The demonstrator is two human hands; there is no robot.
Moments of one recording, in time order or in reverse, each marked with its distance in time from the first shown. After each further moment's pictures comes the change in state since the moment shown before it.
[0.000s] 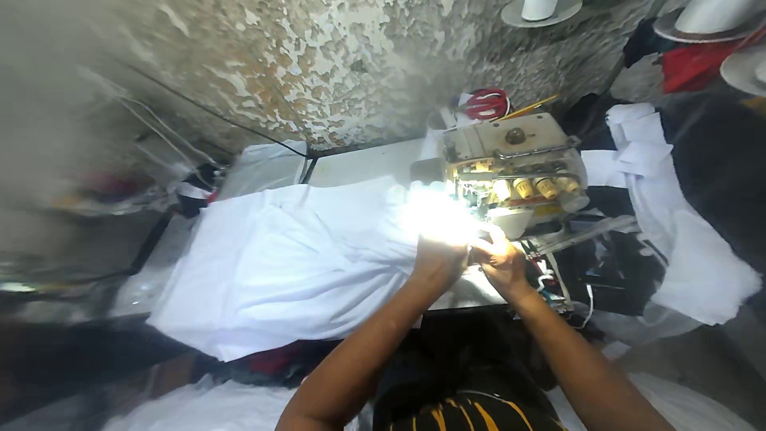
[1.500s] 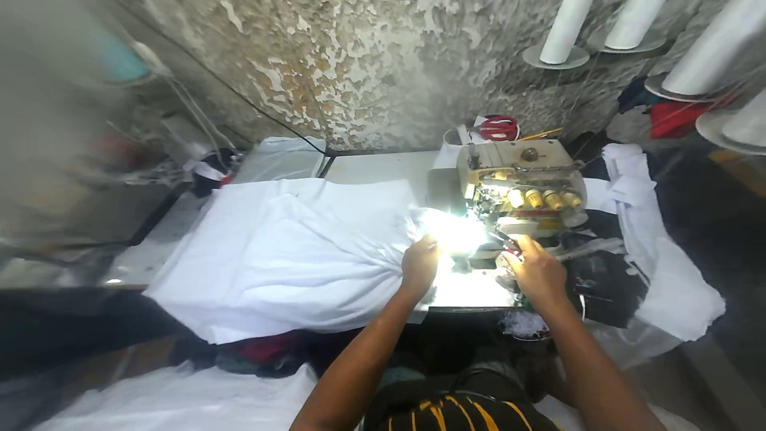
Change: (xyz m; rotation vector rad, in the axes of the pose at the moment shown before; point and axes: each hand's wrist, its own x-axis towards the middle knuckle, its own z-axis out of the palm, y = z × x) left_hand -0.044 -0.022 -0.013 -0.848 0.008 -0.737; right_hand 0.021 -0.051 -0.067 -0.323 -0.306 0.373
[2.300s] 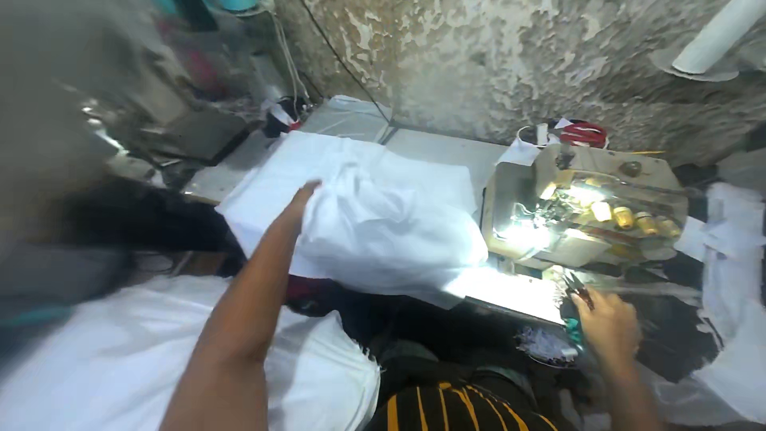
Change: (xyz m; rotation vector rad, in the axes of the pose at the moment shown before) left_hand -0.038 -0.091 -0.276 -0.038 0.329 -0.393; right_hand -0.029 0.087 0.036 -0.147 -0.063 0.063
